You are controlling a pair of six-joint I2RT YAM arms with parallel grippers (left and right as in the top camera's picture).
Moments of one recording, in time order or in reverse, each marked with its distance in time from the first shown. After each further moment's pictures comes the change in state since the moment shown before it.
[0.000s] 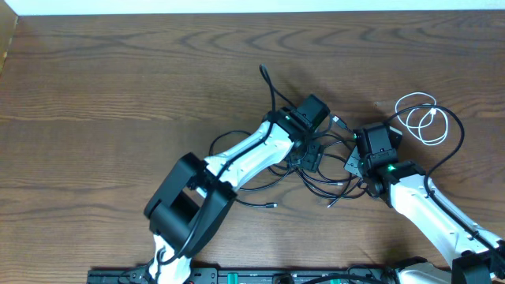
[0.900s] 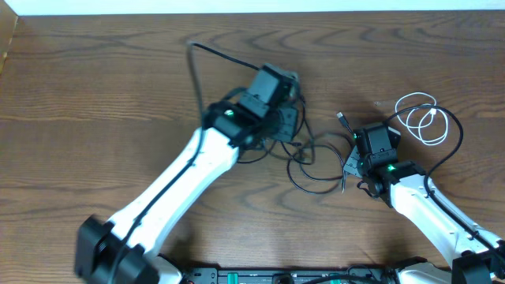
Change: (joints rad) left arm 0.138 -0.416 -0.013 -0.003 -0.046 0.039; right arm 0.000 0.000 0.000 0.000 -0.027 0.000
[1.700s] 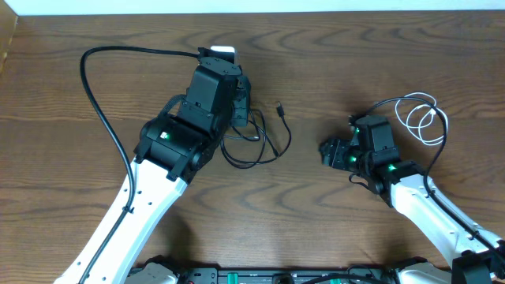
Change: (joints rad) left arm 0.119 -0.247 0.000 -0.053 -0.321 0.019; right arm -0.005 0.000 0.000 0.196 -0.428 -0.216
